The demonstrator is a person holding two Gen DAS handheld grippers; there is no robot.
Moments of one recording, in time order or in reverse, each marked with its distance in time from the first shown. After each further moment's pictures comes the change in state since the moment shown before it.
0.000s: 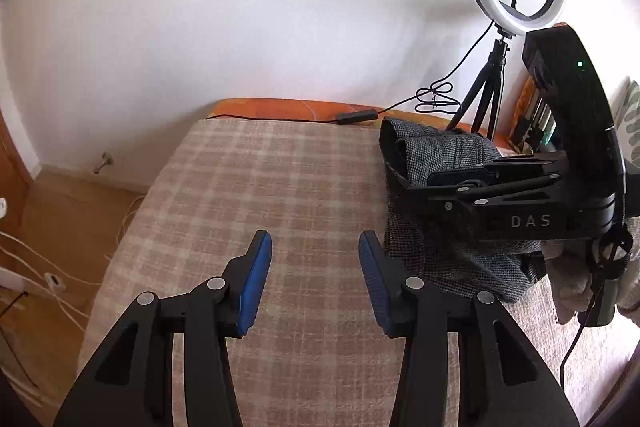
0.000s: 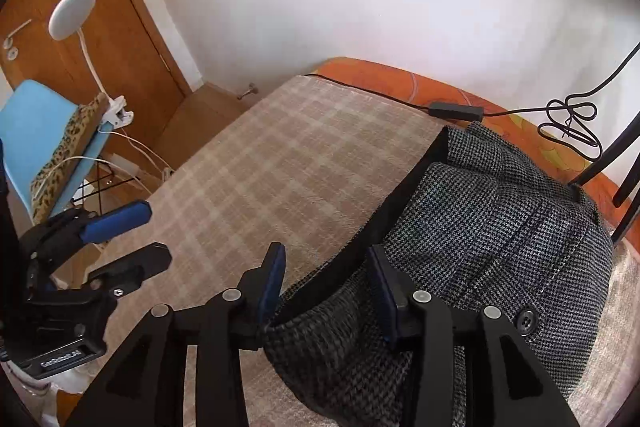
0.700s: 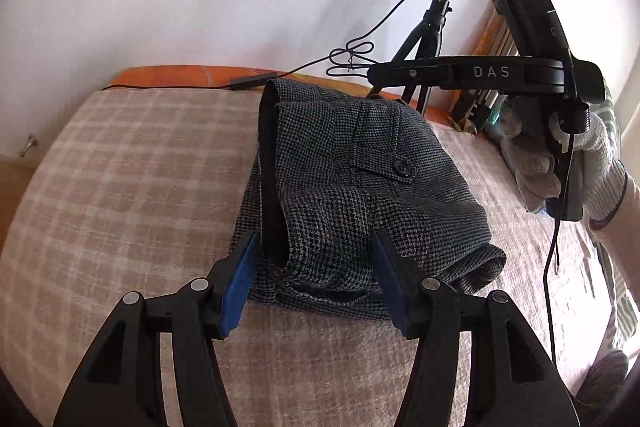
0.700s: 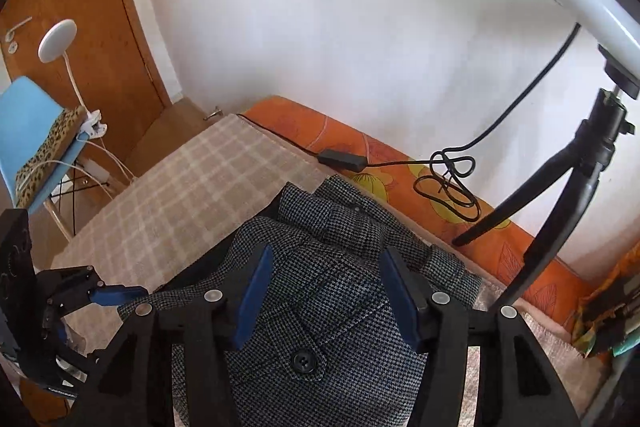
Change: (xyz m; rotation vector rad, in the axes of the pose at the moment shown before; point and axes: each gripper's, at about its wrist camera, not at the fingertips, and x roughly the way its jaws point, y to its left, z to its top) left arm 0.051 -0.073 -0.007 0.009 0.105 -0.212; right arm -0.031 -0.103 0.032 -0.119 -0.032 -0.113
